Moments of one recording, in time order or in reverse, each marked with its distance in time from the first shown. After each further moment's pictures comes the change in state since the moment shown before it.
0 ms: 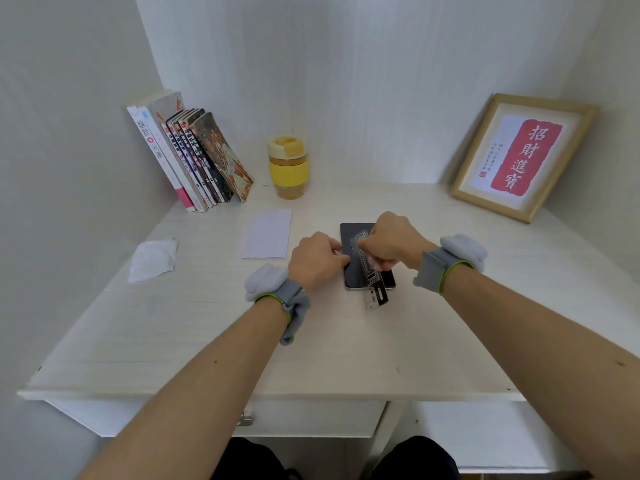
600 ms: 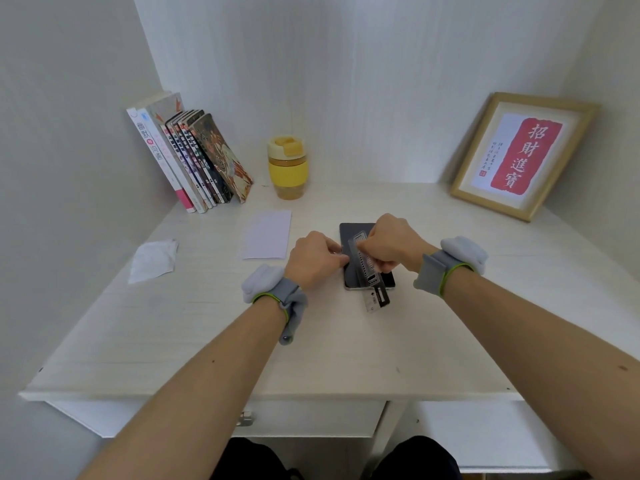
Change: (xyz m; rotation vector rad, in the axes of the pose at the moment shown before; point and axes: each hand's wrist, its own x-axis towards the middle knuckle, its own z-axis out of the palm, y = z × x) left_hand 0.001 -0.003 -0.002 -0.088 0.022 -0.009; right_hand -0.001 0.002 0.002 0.004 -0.003 0.010
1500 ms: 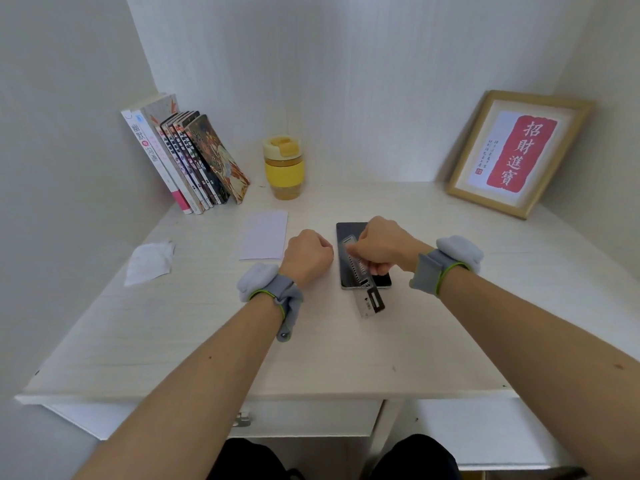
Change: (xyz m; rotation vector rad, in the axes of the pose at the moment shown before) left_hand 0.003 0.003 -0.002 0.021 0.034 -0.059; right_hand -0.002 -0.003 0.001 0.023 -0.100 0.000
